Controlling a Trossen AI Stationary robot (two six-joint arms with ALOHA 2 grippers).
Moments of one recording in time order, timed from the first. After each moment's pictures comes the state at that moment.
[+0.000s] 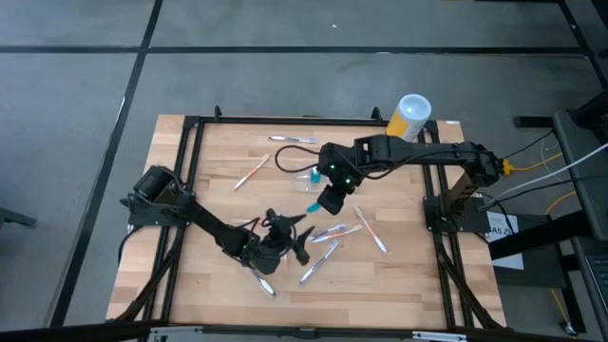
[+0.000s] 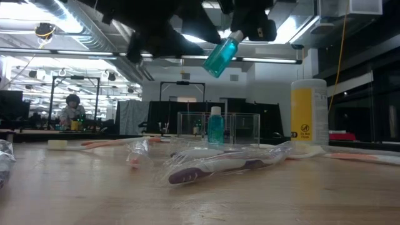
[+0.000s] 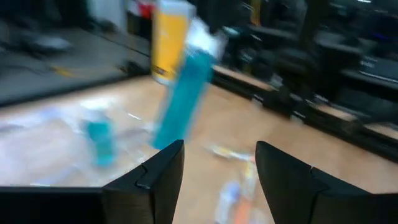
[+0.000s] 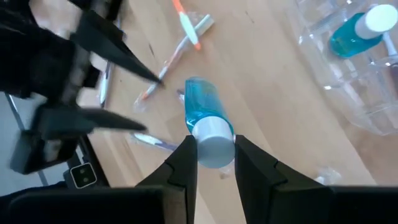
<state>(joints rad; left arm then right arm) -0.51 1.85 0.98 0.52 -1.19 -0.50 0.00 1.71 1.68 -1.08 -0.20 0.58</state>
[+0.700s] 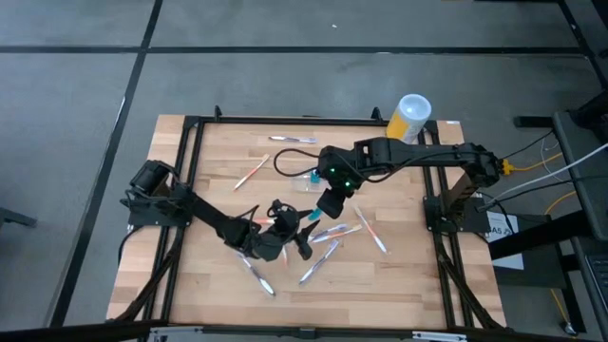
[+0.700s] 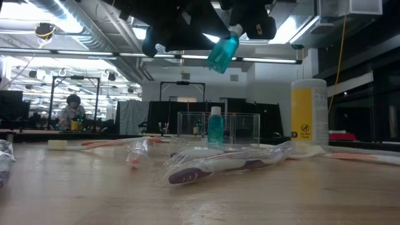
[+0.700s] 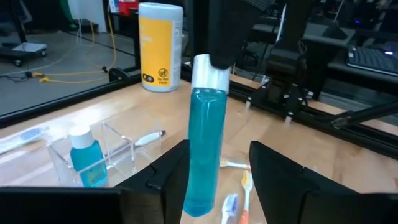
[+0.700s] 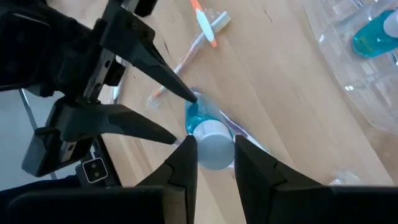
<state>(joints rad) -0.43 1.80 0.98 0.52 -1.00 -0.41 0.02 1.71 1.68 -1.06 -0.22 0.59</state>
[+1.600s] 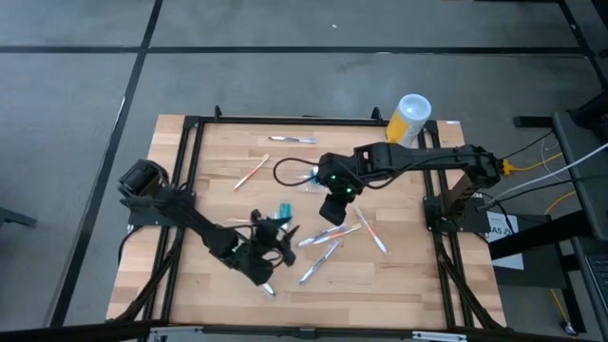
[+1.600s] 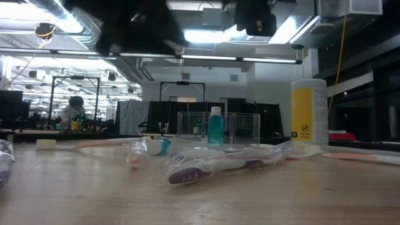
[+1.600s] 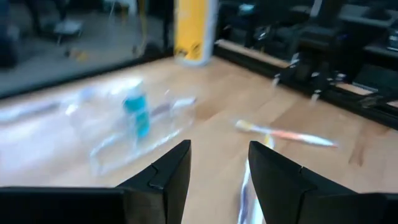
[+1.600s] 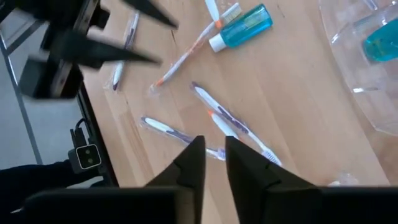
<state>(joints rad) -0.56 1.72 0.98 -0.03 -1.18 -0.92 0.06 1.71 1.68 -1.07 -0.20 0.55</state>
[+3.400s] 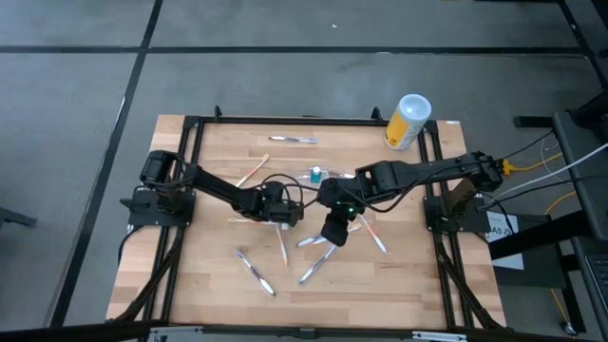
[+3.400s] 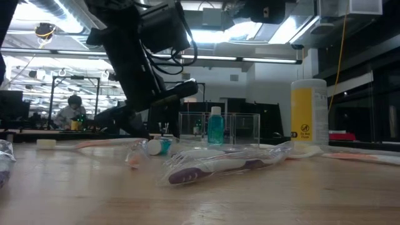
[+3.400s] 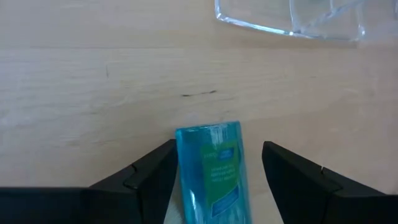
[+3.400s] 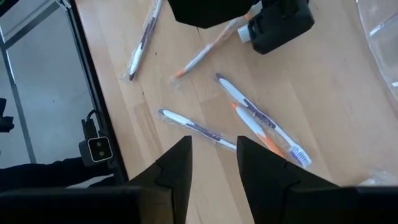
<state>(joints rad) -0.12 1.85 0.99 -0.34 -0.41 -1.61 0.21 1.71 1.68 -1.03 -0.12 0.64</state>
